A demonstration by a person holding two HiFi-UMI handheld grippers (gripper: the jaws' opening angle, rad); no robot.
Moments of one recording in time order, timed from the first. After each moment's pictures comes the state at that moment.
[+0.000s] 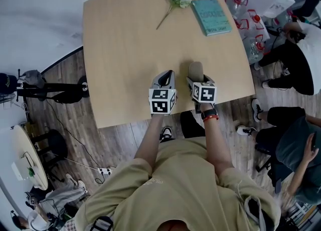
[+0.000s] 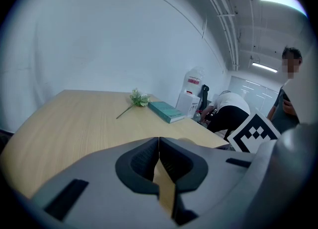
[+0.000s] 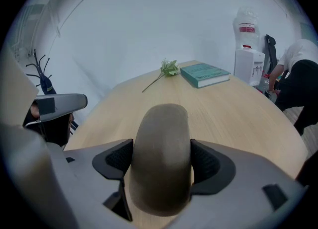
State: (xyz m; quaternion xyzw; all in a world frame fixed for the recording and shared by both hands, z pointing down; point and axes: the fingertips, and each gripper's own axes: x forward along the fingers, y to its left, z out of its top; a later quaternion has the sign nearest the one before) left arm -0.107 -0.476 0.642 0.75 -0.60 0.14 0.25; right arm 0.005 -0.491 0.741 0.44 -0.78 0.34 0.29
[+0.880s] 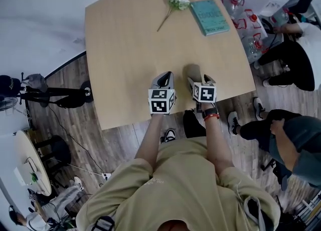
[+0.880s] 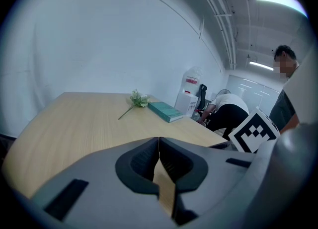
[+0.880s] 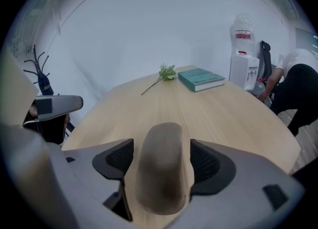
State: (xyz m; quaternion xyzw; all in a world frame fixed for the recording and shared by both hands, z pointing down) left arm -0.120 -0.452 0.636 0.76 -0.59 0.15 0.24; right arm 0.005 -0.473 0.733 0.47 -0.77 0.32 0.28
